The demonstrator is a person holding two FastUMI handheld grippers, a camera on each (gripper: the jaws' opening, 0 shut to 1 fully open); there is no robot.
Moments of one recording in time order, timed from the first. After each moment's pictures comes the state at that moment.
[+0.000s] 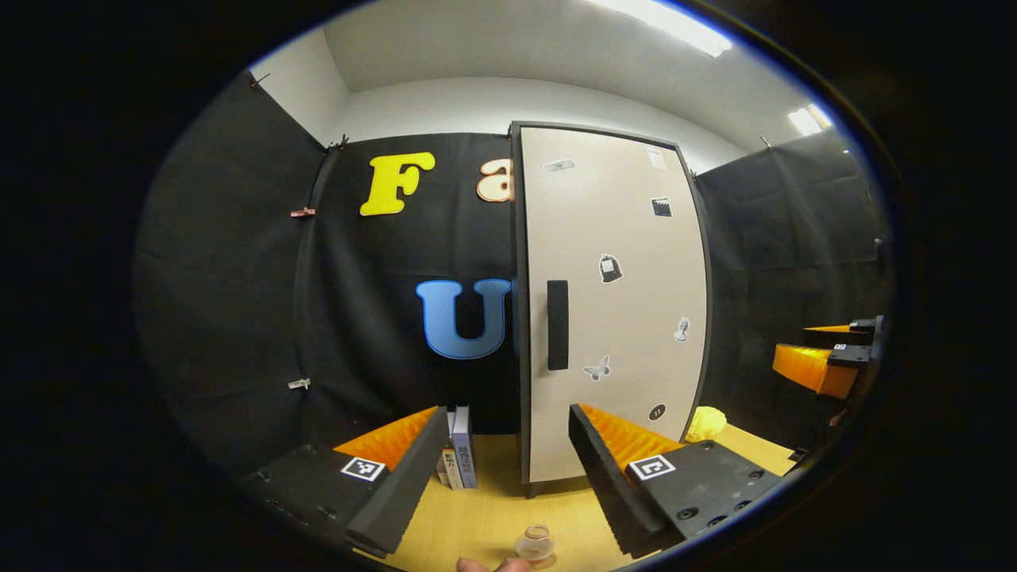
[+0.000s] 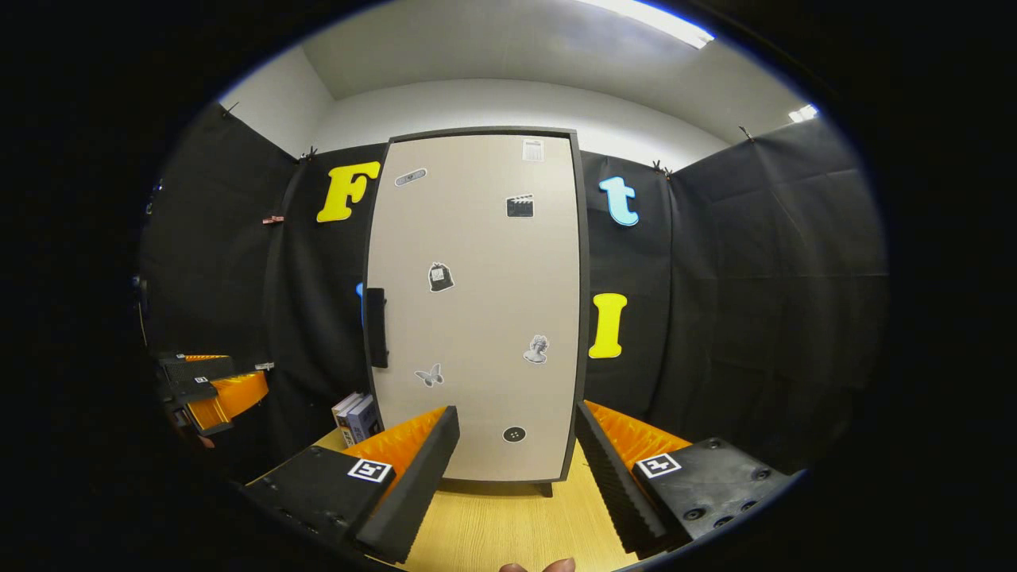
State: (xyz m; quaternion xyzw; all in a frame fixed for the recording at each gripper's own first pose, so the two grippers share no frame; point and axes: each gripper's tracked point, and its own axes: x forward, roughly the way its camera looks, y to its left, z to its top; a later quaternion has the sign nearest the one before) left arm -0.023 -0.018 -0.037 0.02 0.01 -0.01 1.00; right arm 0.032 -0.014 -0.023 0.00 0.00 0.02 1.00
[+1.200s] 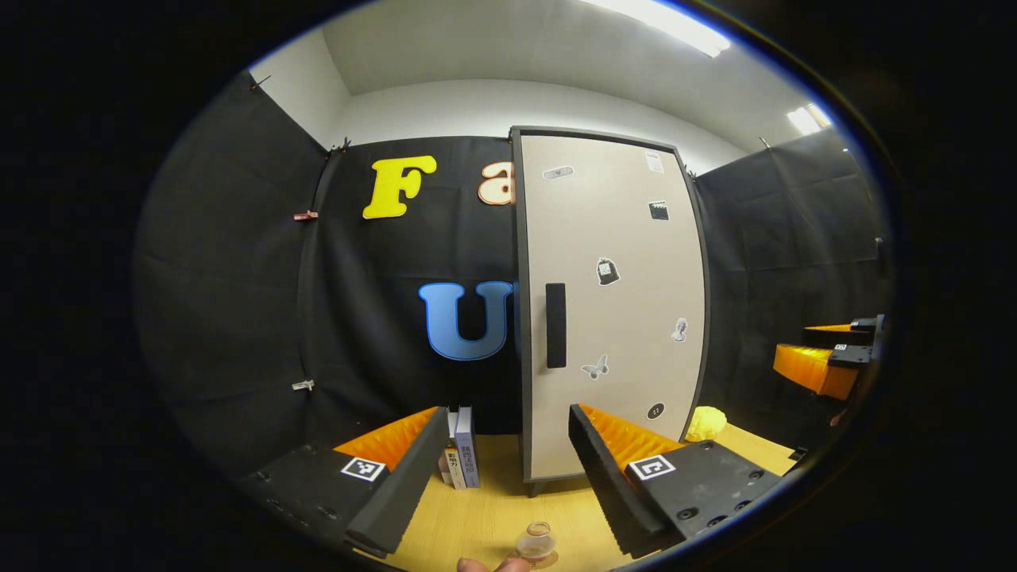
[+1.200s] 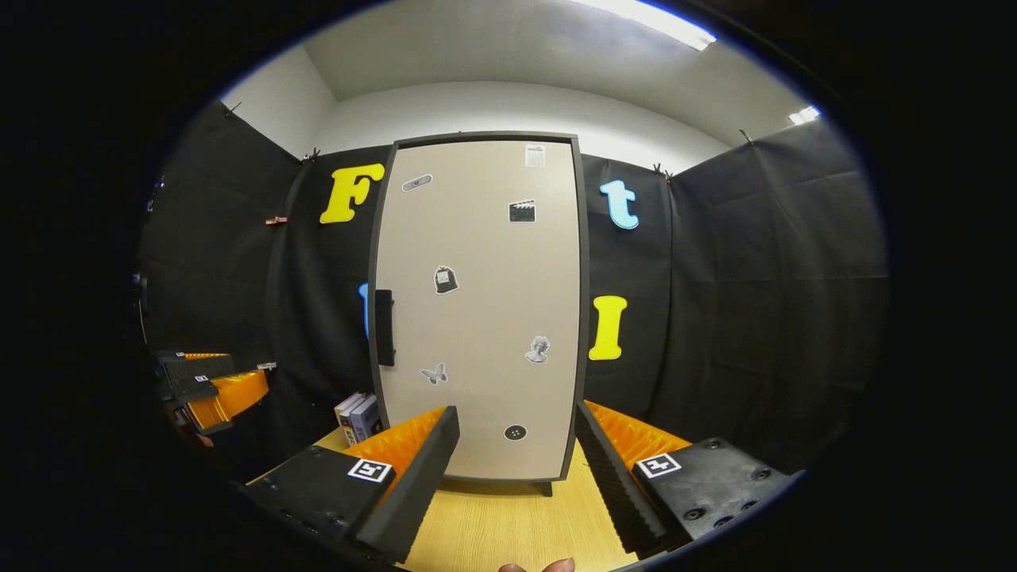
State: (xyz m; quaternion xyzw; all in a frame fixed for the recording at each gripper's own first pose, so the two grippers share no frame) left arm -0.034 -0.018 -0.034 0.02 0.01 -0.01 1.00; right arm 0.026 -0.015 -0.021 0.00 -0.01 0.02 1.00
